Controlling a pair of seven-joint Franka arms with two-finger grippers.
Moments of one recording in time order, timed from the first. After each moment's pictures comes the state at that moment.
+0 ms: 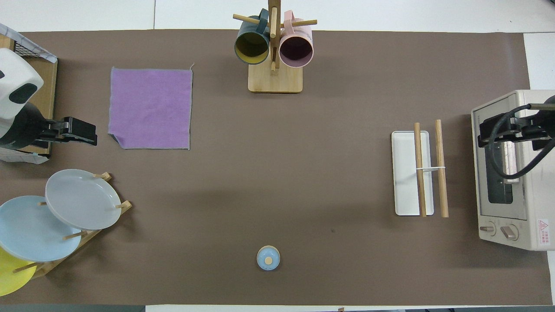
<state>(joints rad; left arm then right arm) 0.02 -0.04 -0.16 -1.68 -0.01 1.61 -0.10 -0.04 0.01 0.06 -1.51 -0.02 1.41 0.11</state>
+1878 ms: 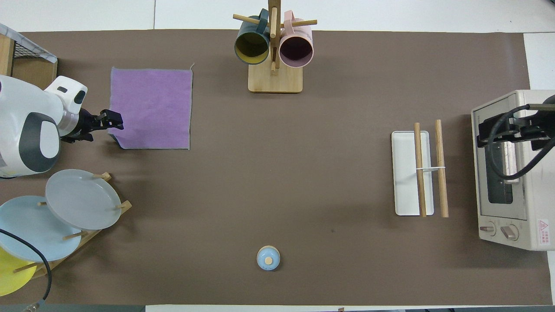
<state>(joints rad) 0.16 0.33 -0.14 -1.92 -0.02 2.26 -0.26 -0.04 0.01 0.06 -1.51 -0.02 1.41 0.11</state>
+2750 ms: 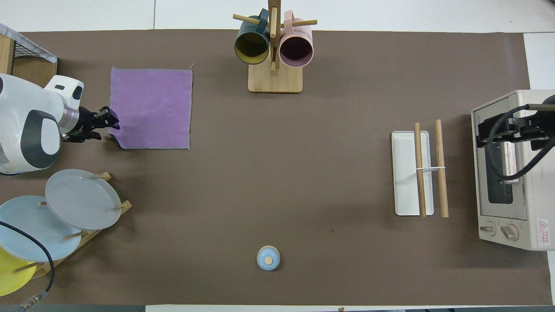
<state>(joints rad) 0.18 0.36 -0.15 -1.91 -0.02 2.27 -0.37 -0.04 0.01 0.07 -1.51 -0.02 1.41 0.11</state>
